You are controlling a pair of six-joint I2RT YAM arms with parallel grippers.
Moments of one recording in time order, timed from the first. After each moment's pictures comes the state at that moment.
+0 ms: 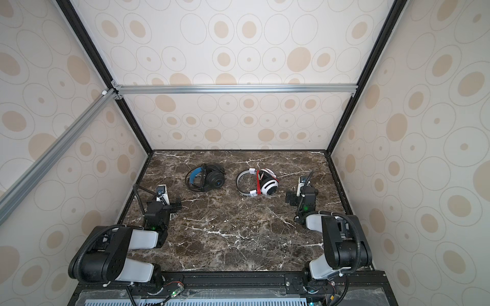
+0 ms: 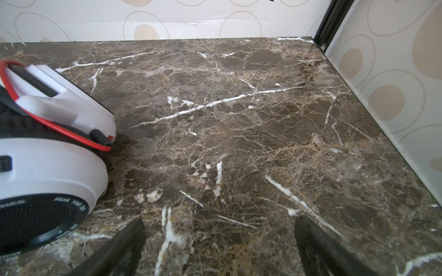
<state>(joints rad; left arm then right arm) -0.05 1.46 0.22 1.02 -0.27 0.07 0.02 1.52 0.48 0.54 0.10 0.04</state>
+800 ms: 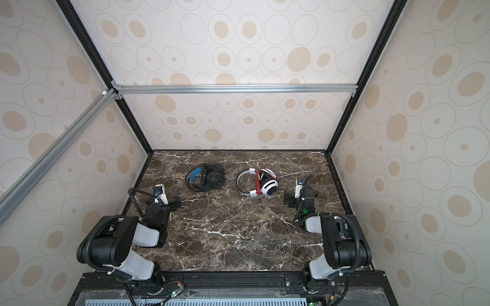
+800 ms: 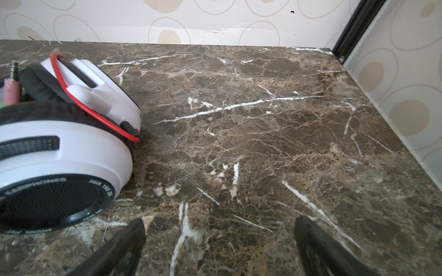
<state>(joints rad) -0.02 1.57 0.20 1.23 -0.22 0.02 0.03 1.53 0.43 0.63 0.04 -0.01</state>
